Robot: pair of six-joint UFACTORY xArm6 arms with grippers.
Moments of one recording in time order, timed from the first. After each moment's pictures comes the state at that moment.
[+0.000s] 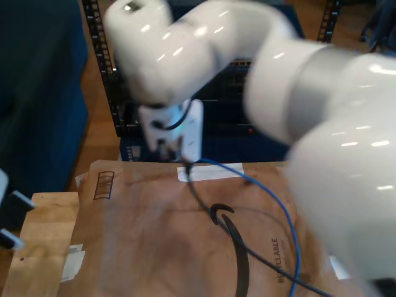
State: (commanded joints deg) left arm 28.4 -13.1 -55.0 -23.3 92.0 -69.7; right arm 34.8 6.5 -84.6 -1.7 74.9 134.0
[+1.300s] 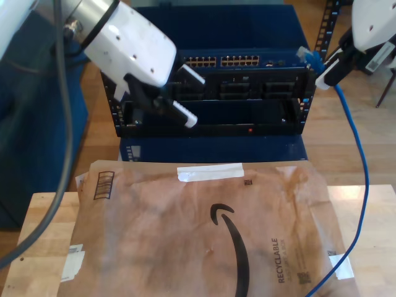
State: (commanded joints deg) left arm -1.6 -8.5 -78.7 -50.1 95.5 -85.6; right arm 2.9 -26.9 -81.5 25.4 96.7 114.5
